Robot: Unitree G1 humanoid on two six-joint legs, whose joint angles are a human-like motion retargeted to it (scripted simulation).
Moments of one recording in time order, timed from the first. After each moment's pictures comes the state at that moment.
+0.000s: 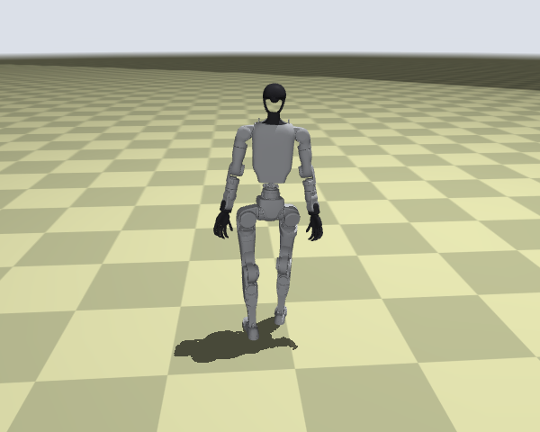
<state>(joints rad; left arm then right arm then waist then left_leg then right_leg) -0.01 0.18 -0.05 1.57 0.89 0.09 -0.01 -0.03 -0.19 -0.04 1.66 -0.63 0.06 0.00 -0.20 -0.01 0.04 0.00 -0.09 0.00 0.06 -0.15 0.05 -0.20 -0.10 -0.33 0.14 0.00 -0.04</state>
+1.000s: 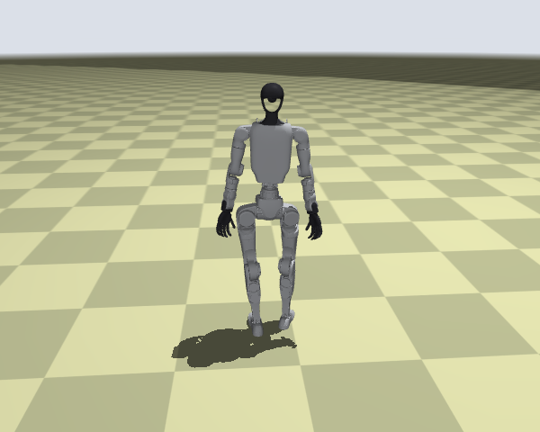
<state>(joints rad) 0.00 0.17 -0.08 1.57 0.81 0.01 0.03 -0.02 -0.17 -0.04 1.65 -0.68 0.07 -0.06 -0.19 -0.03 0.02 0.02 -0.13 0.02 0.06 -0.17 0.12 -0.08 -0.14 -0.41 0.14 -0.02 0.02</state>
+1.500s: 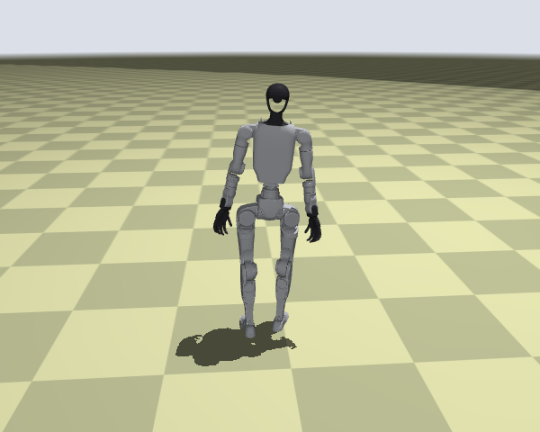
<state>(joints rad) 0.02 0.19 -0.02 1.59 0.81 0.01 0.06 0.00 -0.18 -0.04 1.66 -0.67 0.05 -0.08 -0.18 0.01 -0.02 0.00 -0.06 0.07 0.08 -0.14 0.04 -0.09 -0.09 -0.40 0.17 -0.11 -0.03</state>
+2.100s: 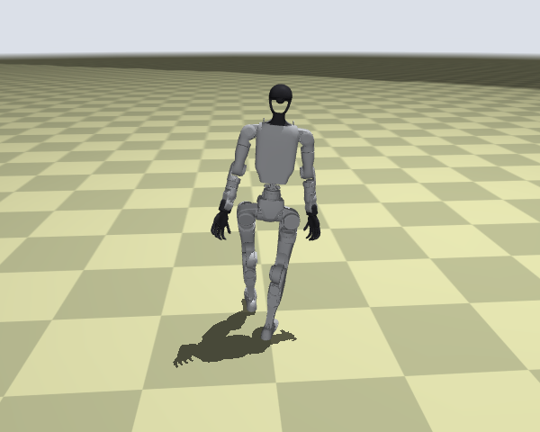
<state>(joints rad) 0.17 0.20 0.04 1.67 0.97 0.04 0.05 -0.16 -0.17 -0.01 1.70 -0.61 0.03 -0.10 -0.09 -0.03 0.05 -0.37 -0.16 0.07 0.02 0.02 0.04 0.03 -0.01 -0.36 0.06 -0.18 -0.08</state>
